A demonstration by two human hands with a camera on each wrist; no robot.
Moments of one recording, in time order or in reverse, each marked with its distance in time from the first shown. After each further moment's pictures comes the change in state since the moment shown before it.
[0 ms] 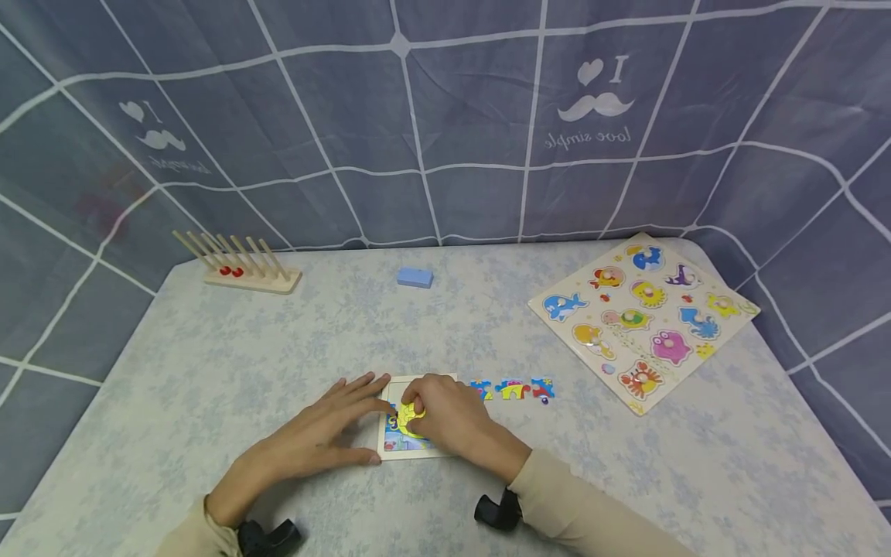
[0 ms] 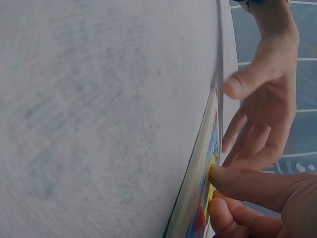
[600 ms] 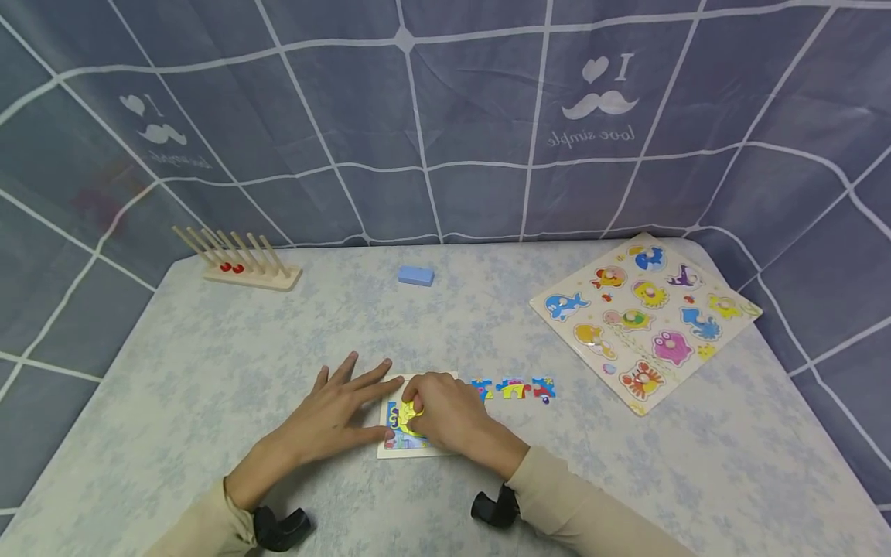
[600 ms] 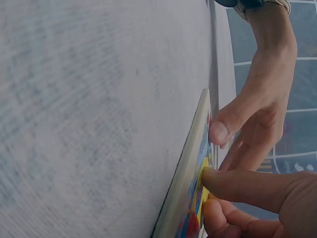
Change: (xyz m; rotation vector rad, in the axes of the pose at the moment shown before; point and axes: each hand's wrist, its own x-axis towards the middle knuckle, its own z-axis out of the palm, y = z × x) left_hand 0.016 0.002 0.008 0.198 0.105 -0.159; right_hand 0.001 -0.002 0.000 -0.003 -0.014 0.029
